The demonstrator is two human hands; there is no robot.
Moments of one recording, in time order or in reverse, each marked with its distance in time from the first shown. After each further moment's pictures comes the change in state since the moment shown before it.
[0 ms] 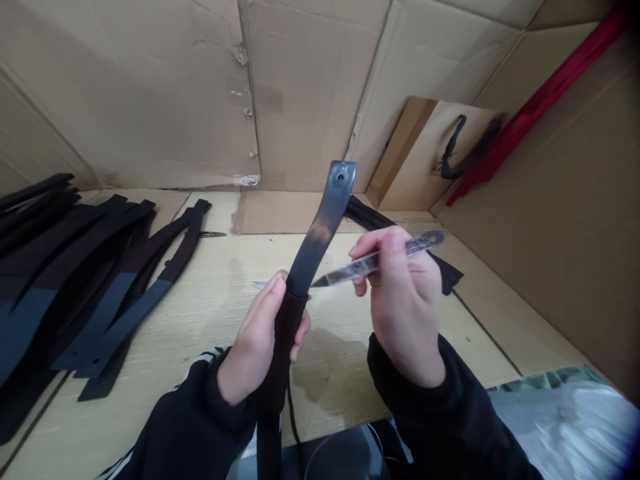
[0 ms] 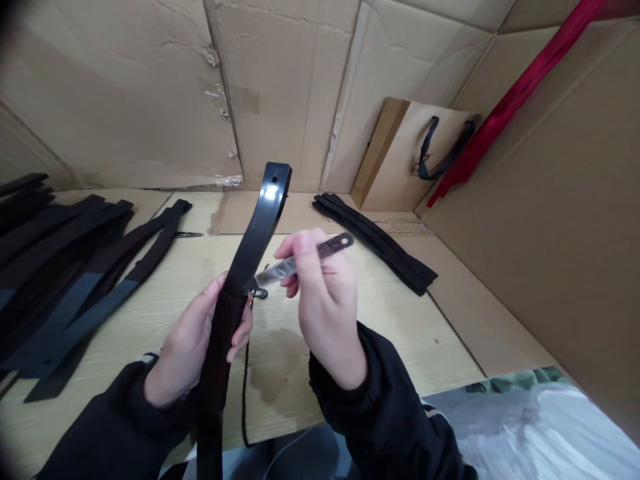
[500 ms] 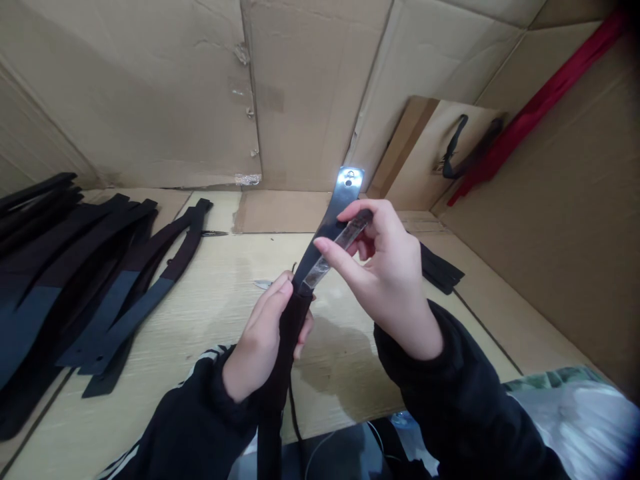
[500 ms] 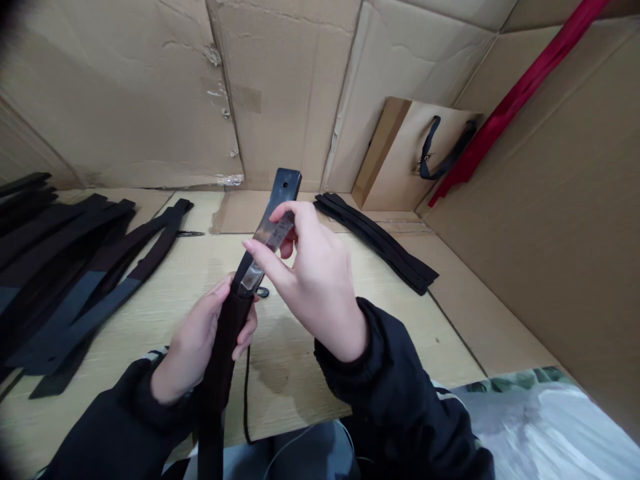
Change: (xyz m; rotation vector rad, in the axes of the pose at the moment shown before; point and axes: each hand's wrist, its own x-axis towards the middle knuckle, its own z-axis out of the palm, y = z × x) left_hand 0.000 -0.001 0.000 -0.008 -0.028 -0.001; right_hand 0.020 -0.002 0.002 -0.545 -0.159 -0.218
